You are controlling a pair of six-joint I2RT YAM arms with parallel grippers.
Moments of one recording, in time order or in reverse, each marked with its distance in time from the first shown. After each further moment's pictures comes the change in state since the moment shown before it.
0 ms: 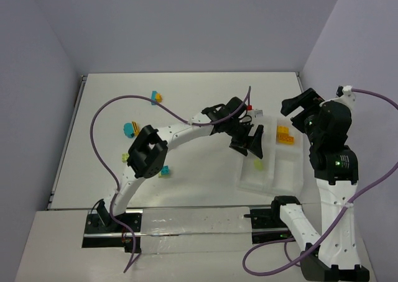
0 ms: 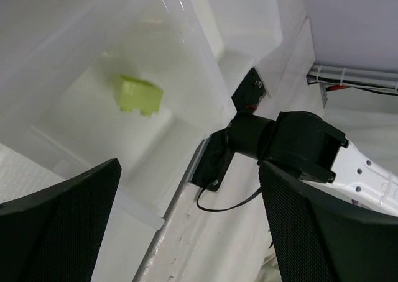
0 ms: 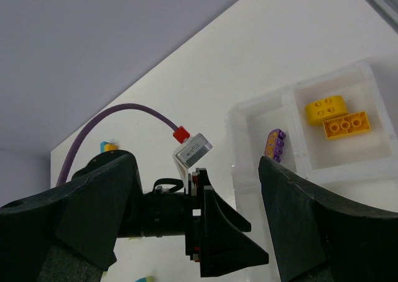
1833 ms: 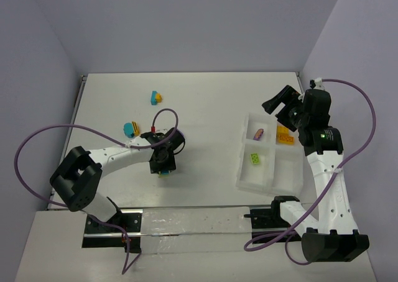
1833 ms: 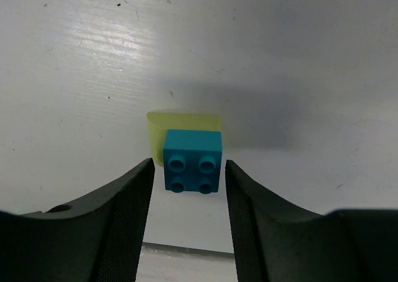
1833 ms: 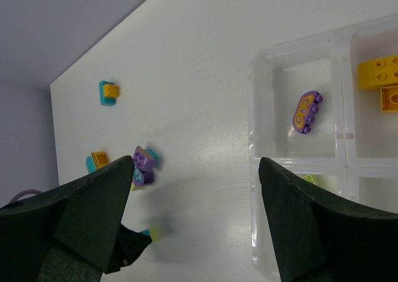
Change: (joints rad) left arm 0.154 -0.764 -1.068 -0.268 -0.953 -0.356; right arm 0.001 0.166 -0.090 0.077 -0.241 -0.007
